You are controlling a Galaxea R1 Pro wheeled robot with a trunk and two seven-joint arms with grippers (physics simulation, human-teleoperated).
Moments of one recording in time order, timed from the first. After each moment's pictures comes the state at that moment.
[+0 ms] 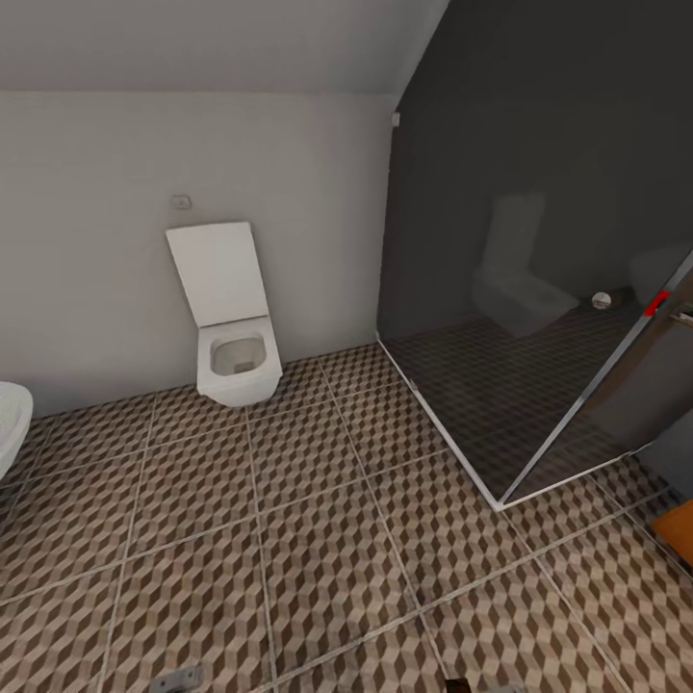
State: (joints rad) left arm -0.47 0.16 -1.52 -0.16 1.75 0.01 0.16; right arm -0.43 0.01 0.18 0.05 0.00 -0.15 -0.10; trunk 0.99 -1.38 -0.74
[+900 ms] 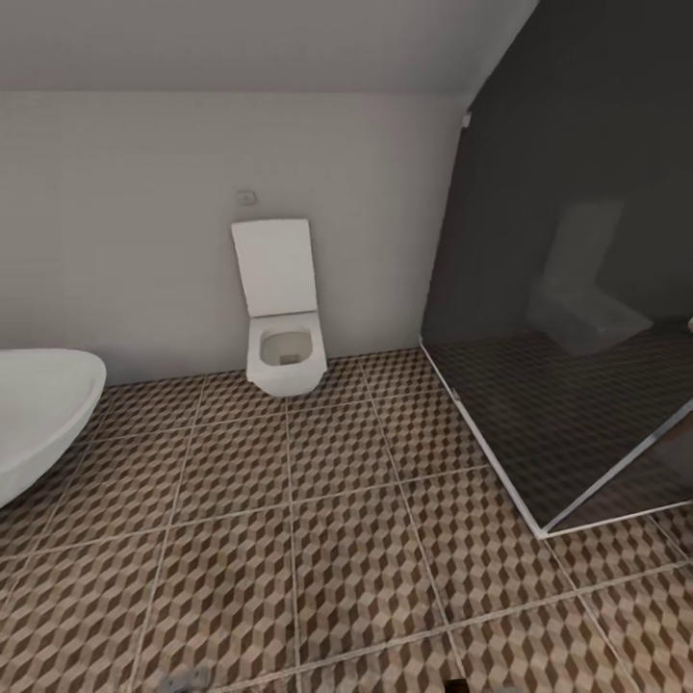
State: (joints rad) left arm -0.47 0.15 -1.52 -0.16 1.74 0.01 0.15; right arm -0.43 0.01 0.18 0.04 0.00 -0.15 -0.10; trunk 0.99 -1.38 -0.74
